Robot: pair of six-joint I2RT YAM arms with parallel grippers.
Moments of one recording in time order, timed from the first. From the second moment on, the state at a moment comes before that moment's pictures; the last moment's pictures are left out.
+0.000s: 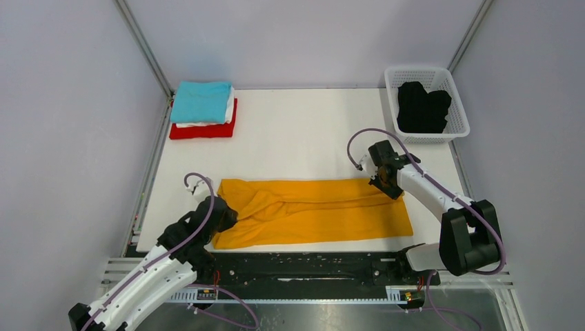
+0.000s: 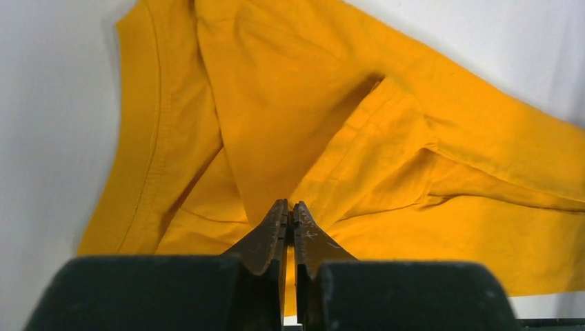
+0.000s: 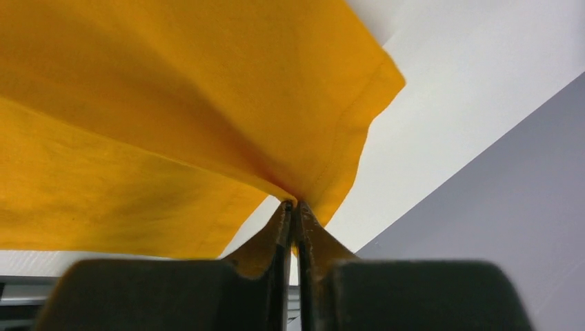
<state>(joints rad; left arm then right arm) -0.66 0.44 0.39 -0.71 -0.37 -0.94 0.31 1.37 0.87 -0.83 0.32 -0.56</state>
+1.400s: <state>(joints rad) -0.62 1.31 0.63 -0.27 -0.05 -0.74 0.34 0.45 0.51 -0.50 0.19 0.39</state>
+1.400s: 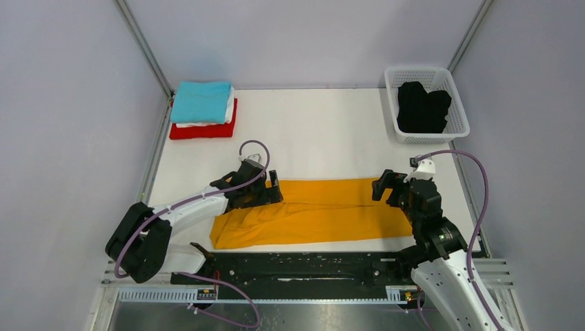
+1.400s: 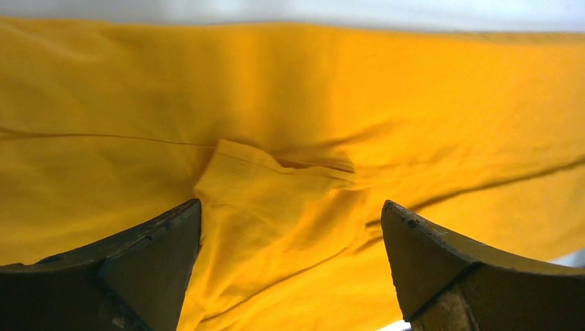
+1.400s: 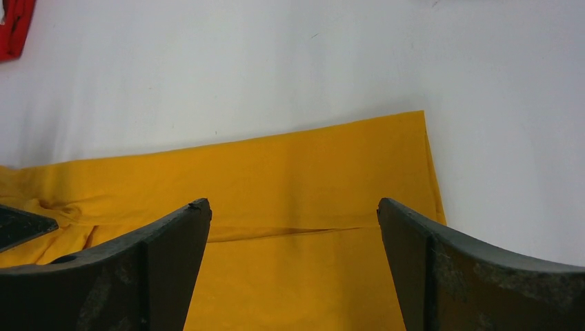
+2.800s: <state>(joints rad) -0.58 1.42 0.71 -0.27 0.02 -0.63 0.34 0.44 0.49 -0.52 0.20 0.40</state>
